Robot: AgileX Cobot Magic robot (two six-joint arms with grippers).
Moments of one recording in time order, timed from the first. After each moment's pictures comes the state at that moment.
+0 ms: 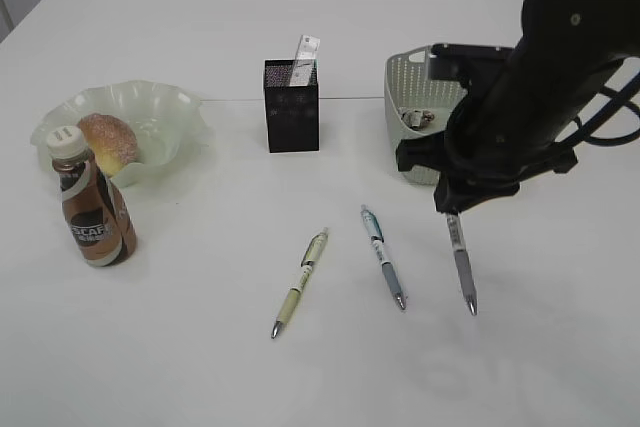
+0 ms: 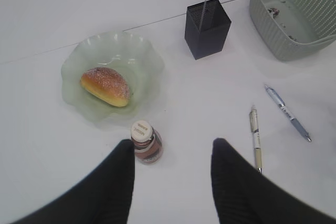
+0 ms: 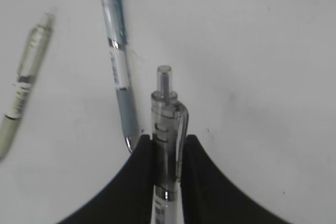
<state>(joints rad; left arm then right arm) -0.39 1.24 -1.67 0.08 1.26 -0.11 0.36 1.75 -1.21 0.03 0.79 0.32</state>
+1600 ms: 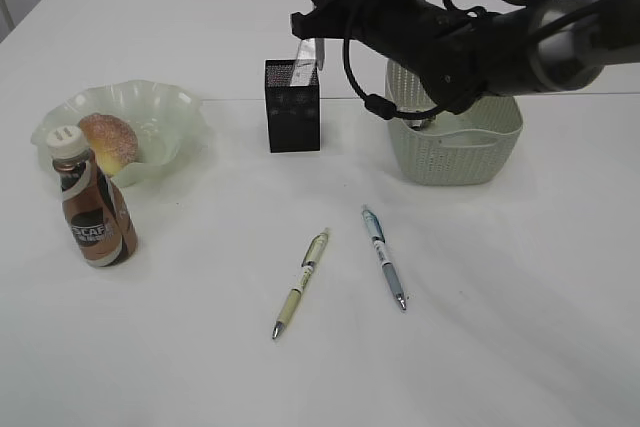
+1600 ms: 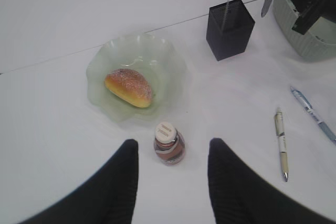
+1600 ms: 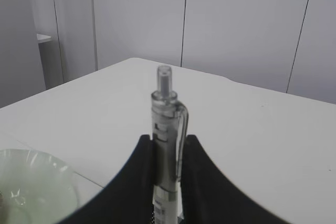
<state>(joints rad) -0.39 1.24 -1.67 0.14 1.26 -0.11 0.36 2.13 -1.51 -0.16 -0.53 0.05</state>
